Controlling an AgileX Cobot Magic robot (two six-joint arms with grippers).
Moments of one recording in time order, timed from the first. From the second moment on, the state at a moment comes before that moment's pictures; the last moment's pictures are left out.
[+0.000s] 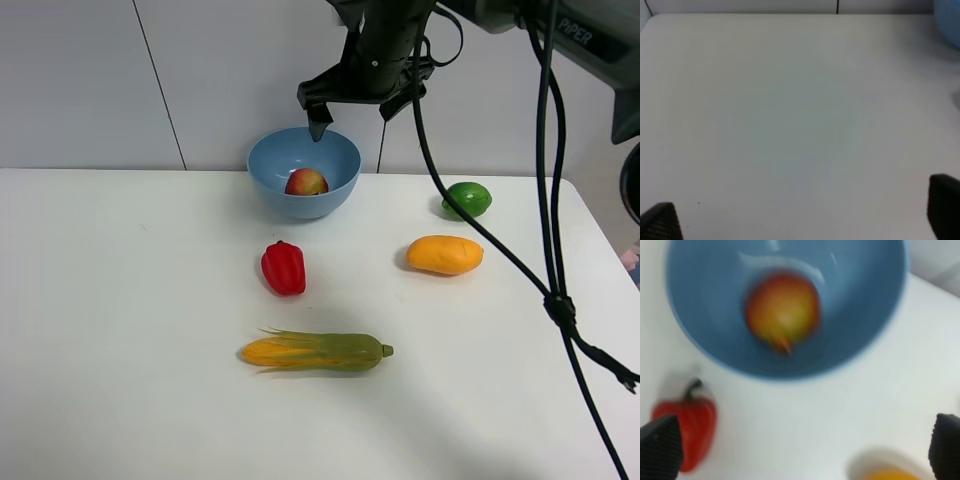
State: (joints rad) left arm 0.15 -0.01 -0.51 -0.06 1.04 0.04; right arm 0.54 2.10 -2.12 -0.08 1.20 0.05
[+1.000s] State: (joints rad) left arm 0.15 -0.01 -0.51 -0.06 1.04 0.04; right arm 0.11 1.82 -1.53 -0.13 0.99 0.12
